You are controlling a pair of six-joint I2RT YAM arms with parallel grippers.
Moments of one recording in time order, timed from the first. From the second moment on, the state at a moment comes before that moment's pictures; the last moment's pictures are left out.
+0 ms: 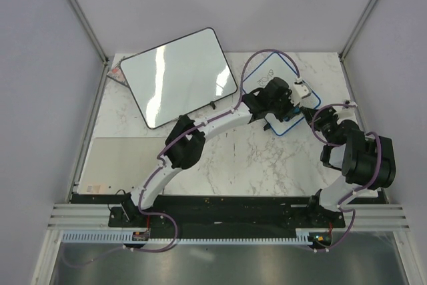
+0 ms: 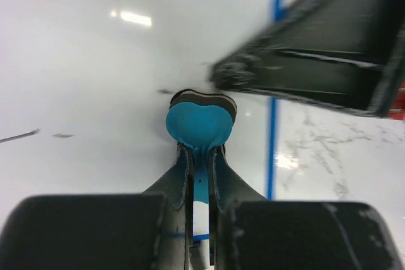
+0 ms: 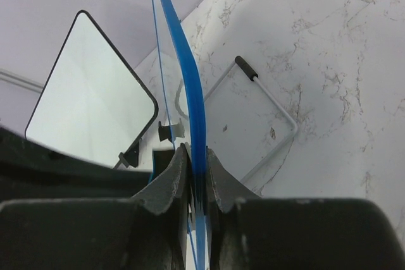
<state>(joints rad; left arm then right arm) -0.96 2.47 2.22 -0.29 0.20 0.16 -0.34 1.65 0.33 1.24 -0.61 0.83</state>
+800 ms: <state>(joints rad) -0.65 2.58 2.31 -0.02 0.33 0.08 -0.26 1.53 0.40 0.99 -0.58 0.69</state>
